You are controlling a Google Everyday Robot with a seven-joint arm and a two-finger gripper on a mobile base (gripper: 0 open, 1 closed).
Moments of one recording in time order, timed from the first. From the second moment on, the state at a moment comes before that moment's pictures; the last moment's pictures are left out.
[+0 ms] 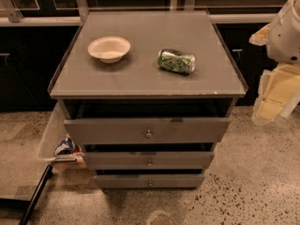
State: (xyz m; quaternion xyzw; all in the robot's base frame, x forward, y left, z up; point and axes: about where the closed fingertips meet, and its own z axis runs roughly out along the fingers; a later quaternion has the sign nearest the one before) arm 0.438 -0.217 0.977 -0.60 0.78 -0.04 0.16
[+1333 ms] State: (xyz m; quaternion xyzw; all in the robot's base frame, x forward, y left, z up) arm 0.436 -0.230 0.868 -0.61 0.78 0.02 0.15
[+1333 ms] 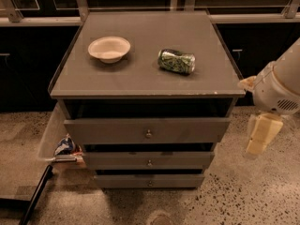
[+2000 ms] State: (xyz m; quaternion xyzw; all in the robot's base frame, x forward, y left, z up) arm 0.427 -0.236 0.830 -0.63 0.77 0.03 0.13
